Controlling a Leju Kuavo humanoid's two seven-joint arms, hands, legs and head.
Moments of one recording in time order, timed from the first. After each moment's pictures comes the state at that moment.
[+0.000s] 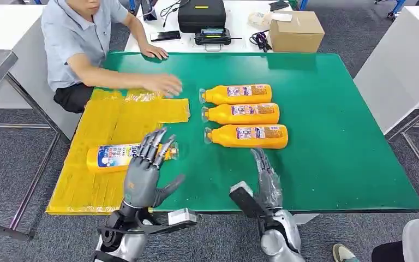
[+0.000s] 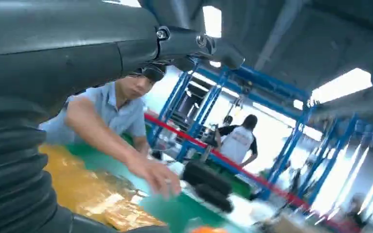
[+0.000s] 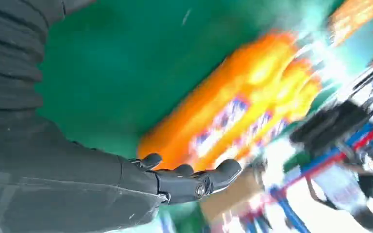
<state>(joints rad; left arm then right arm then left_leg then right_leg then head) -0.05 -0.33 -0.20 -1.38 -1.11 0.70 -0.53 -0.06 0.08 0.24 -1.20 0.81 -0.45 -0.36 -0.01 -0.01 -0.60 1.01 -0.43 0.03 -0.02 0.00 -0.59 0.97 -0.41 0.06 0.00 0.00</state>
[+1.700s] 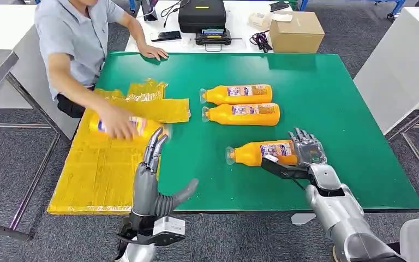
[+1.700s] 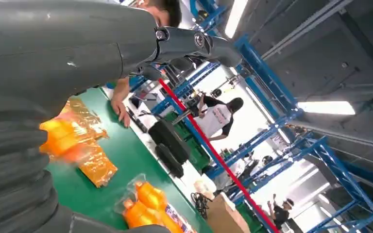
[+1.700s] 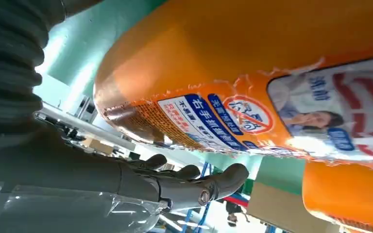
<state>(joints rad) -0.03 -0.31 -0.40 -1.38 -0.72 0.70 -0.55 -0.51 -0.22 0.29 -0.70 1.25 -0.19 -0.07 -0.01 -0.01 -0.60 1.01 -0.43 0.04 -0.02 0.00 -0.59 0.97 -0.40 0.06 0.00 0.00</state>
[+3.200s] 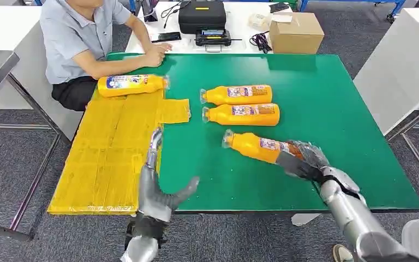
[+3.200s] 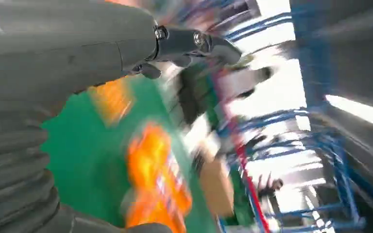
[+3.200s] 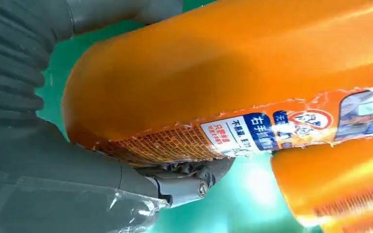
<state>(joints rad) -0.08 -0.29 -0.48 -1.31 -0.16 0.59 -0.53 -0.45 -0.27 0.25 -0.71 0.62 0.03 -0.42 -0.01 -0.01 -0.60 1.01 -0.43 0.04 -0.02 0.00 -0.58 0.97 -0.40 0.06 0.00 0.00</state>
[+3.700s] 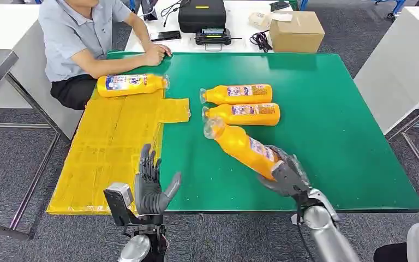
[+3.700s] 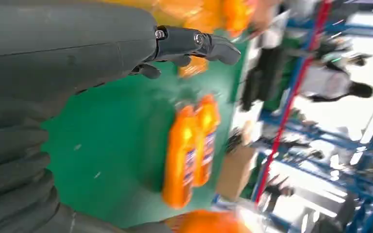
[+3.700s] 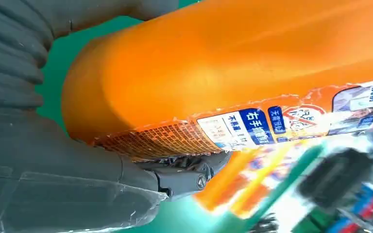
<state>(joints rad) -0.06 -0.27 -0.51 -1.27 0.37 0.54 -0.51 -0.16 -0.12 0.19 -1.22 0.33 0.06 -0.42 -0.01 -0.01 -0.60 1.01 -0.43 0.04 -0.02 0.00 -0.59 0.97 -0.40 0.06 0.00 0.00</state>
